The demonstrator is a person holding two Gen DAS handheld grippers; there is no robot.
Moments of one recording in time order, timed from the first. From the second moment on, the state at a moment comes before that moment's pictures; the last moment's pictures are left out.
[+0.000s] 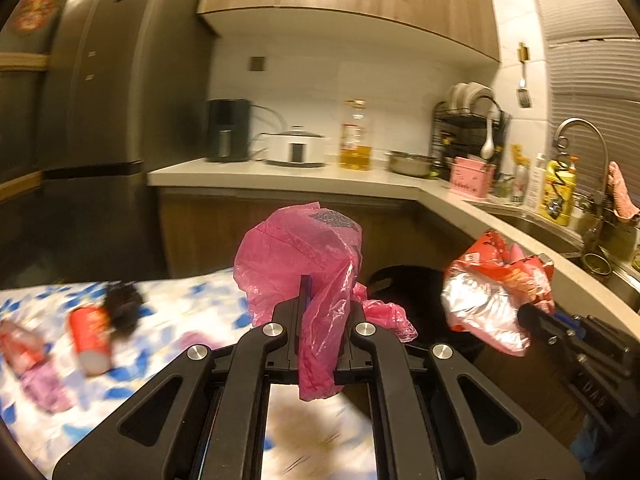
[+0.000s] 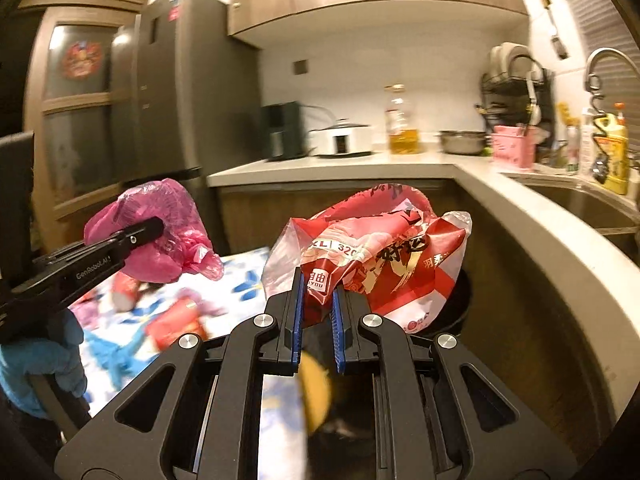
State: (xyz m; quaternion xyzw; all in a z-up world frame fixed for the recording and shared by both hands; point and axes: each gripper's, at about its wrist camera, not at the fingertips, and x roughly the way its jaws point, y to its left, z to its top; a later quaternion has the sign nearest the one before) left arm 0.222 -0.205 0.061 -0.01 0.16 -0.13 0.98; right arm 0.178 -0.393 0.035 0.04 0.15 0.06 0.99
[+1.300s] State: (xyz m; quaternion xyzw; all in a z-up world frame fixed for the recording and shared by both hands) left arm 0.323 -0.304 0.014 -0.01 0.20 -0.22 0.95; right arm 0.283 -0.463 -0.002 0.08 0.19 -0.01 0.98
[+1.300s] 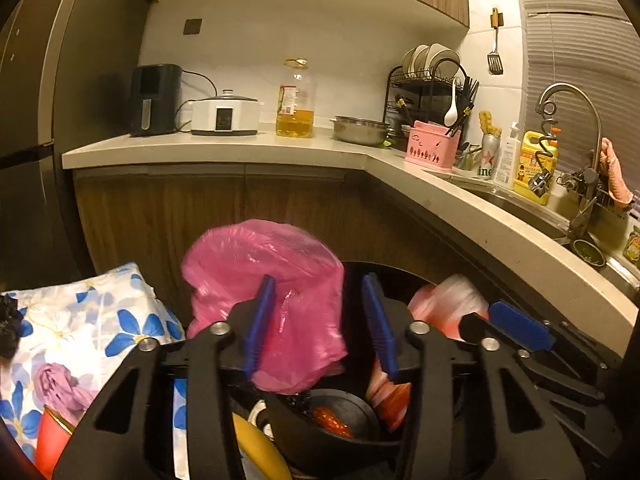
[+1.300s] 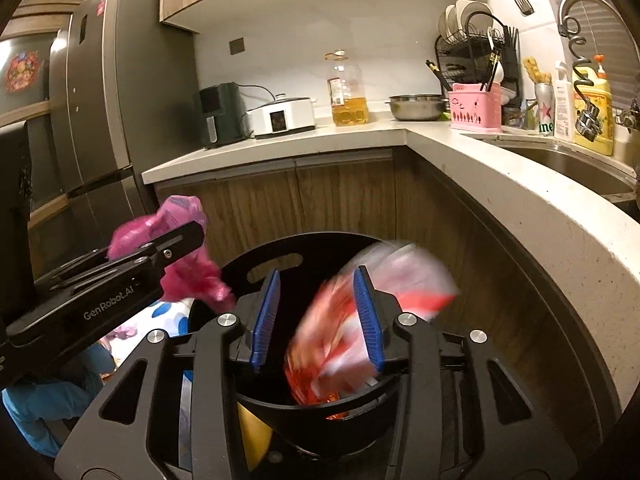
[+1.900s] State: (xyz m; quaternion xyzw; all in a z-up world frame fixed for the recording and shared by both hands) left arm 0.325 -0.302 0.007 -0.03 0.22 -0.24 0.95; right arm 0.268 -0.465 -0.005 0.08 0.19 -0.03 0.98
